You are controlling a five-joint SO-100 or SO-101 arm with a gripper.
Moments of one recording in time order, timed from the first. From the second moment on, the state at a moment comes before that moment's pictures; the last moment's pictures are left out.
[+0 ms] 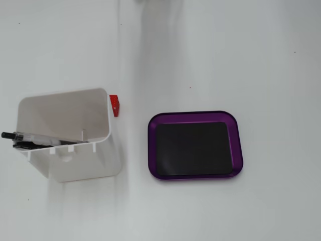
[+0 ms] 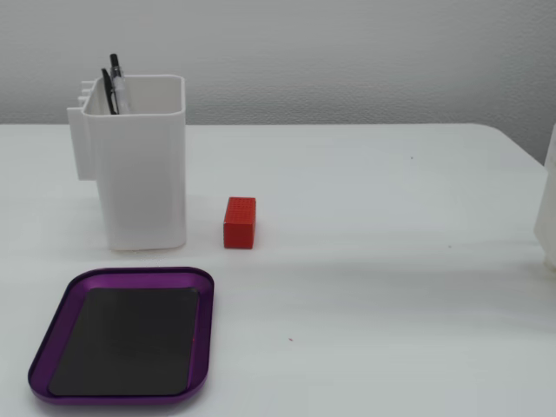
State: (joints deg) arm 14.2 127.7 72.9 69.0 -10.4
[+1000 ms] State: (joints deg) arm 13.4 191.4 154.3 79.8 7.7
